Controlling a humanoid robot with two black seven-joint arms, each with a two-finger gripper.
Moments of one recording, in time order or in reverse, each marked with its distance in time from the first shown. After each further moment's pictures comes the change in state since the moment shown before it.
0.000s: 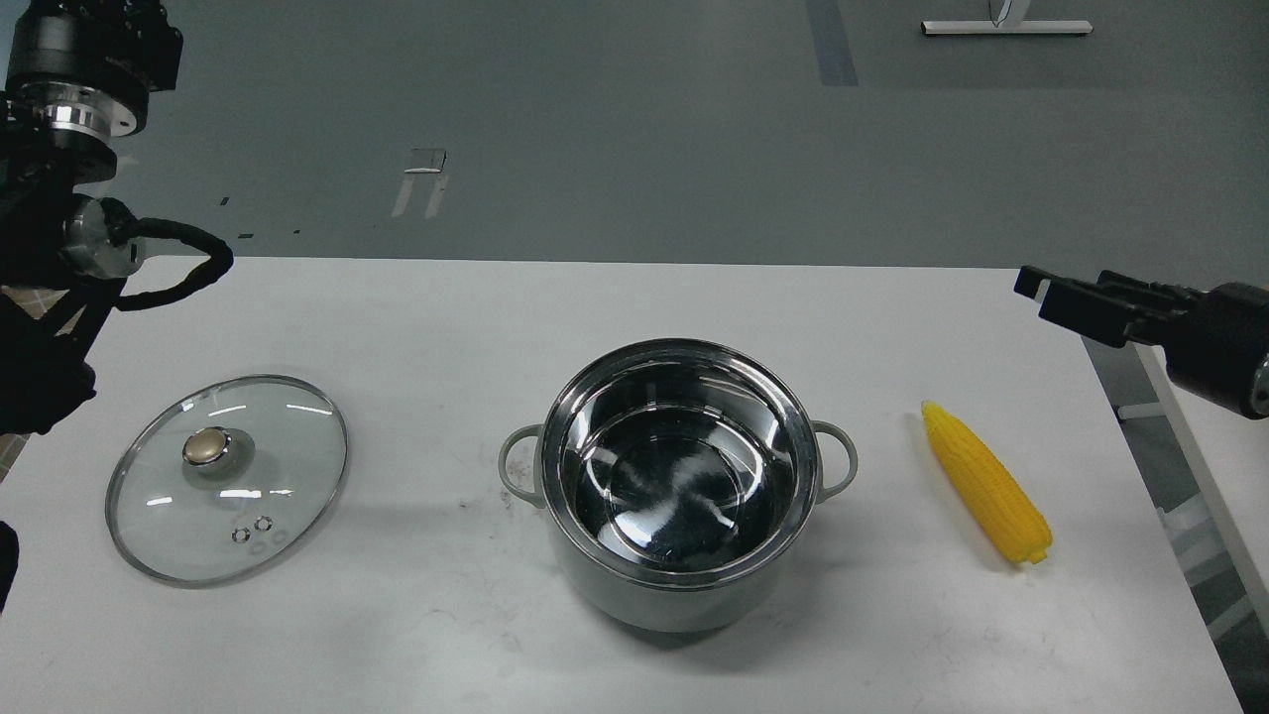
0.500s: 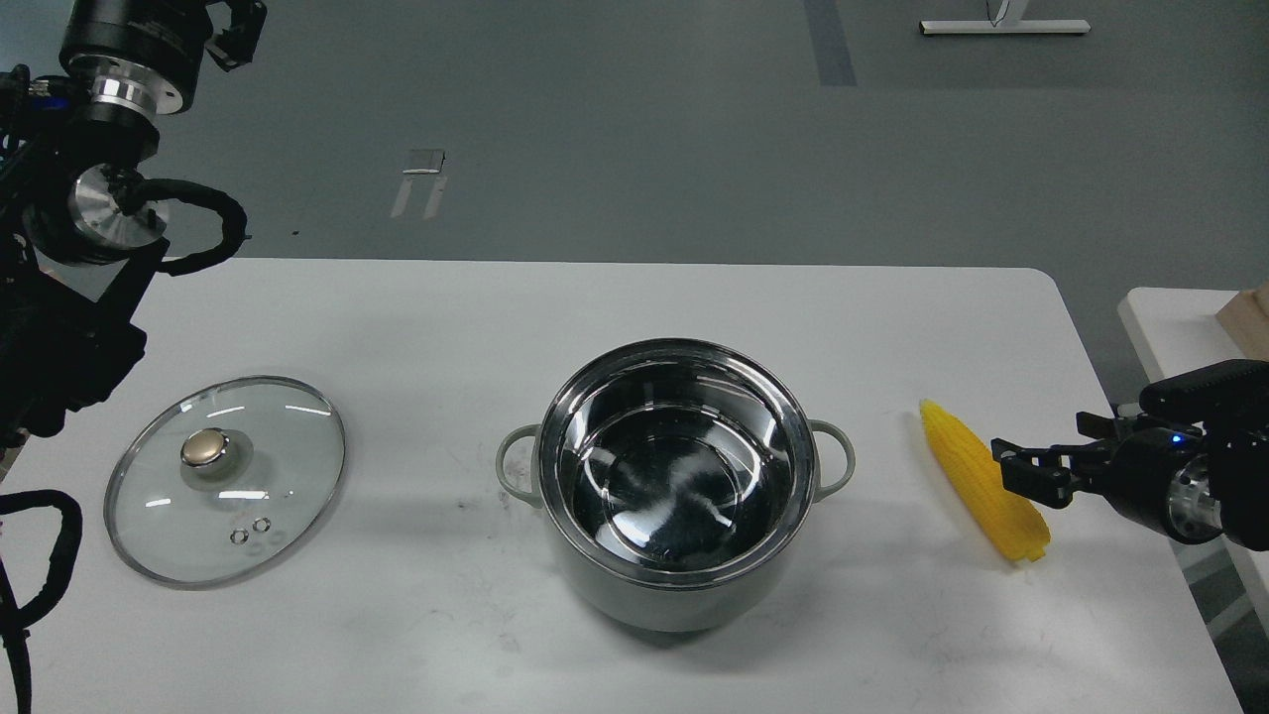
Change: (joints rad) left arm -0.011 -0.069 -0.078 0.009 -0.128 -0.149 0.106; right arm -0.090 0.115 -0.179 -0.115 -0.376 -0.001 -0.006
